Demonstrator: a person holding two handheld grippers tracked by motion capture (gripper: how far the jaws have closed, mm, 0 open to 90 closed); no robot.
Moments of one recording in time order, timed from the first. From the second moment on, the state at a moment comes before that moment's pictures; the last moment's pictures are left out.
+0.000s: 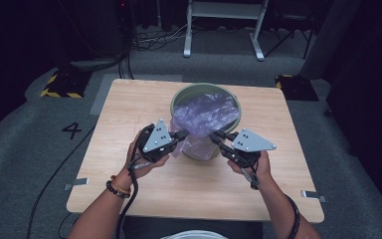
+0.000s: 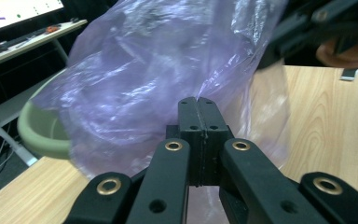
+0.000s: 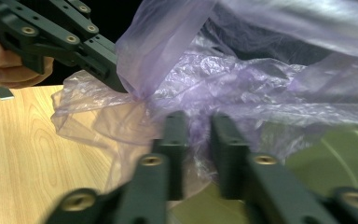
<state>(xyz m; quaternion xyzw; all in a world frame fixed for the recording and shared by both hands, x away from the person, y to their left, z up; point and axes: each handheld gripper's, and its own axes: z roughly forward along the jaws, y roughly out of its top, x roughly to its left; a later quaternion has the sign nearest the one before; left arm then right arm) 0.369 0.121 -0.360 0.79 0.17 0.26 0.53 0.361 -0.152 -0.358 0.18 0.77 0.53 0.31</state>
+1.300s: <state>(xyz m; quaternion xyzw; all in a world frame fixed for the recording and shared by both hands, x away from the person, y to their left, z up) 0.415 0.191 -0.375 0.76 0.29 0.28 0.50 0.435 -0.246 -0.351 0.33 0.74 0.49 0.33</state>
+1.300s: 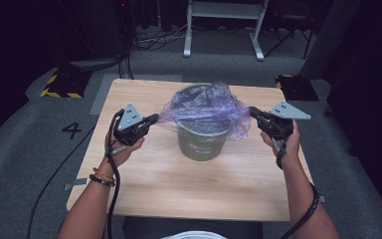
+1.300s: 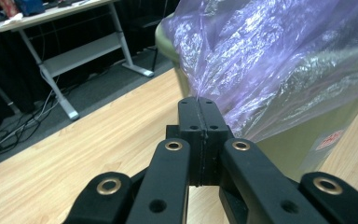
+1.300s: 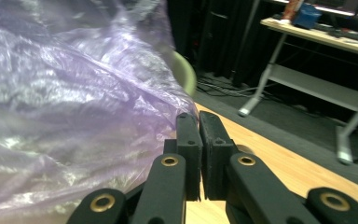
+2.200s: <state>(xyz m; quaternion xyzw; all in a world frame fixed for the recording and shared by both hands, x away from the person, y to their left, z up) 0.388 0.173 -0.336 0.76 0.23 0.26 0.55 0.423 -0.229 -0.320 0.28 0.76 0.48 0.34</state>
